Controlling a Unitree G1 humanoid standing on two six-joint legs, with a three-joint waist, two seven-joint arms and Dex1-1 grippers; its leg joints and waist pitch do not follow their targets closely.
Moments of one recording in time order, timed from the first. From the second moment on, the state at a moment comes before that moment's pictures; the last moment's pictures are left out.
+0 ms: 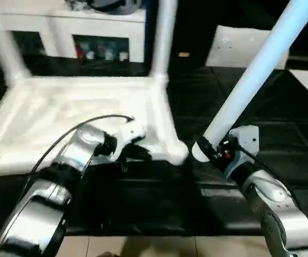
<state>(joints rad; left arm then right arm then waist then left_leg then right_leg) -0.66 0.36 -0.26 0.63 0.07 0.25 -1.08 -0.05 -0.20 0.01 -0.26 0.24 0.40 0.35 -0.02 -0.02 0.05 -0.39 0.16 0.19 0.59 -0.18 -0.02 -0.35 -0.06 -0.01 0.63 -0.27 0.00</state>
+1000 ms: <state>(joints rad) -0.53 0.44 -0.30 0.46 0.03 0.09 -1.20 -0.31 -0.19 0.13 0.04 0.27 0.41 0.56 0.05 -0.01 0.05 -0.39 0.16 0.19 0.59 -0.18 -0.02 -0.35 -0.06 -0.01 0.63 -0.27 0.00</state>
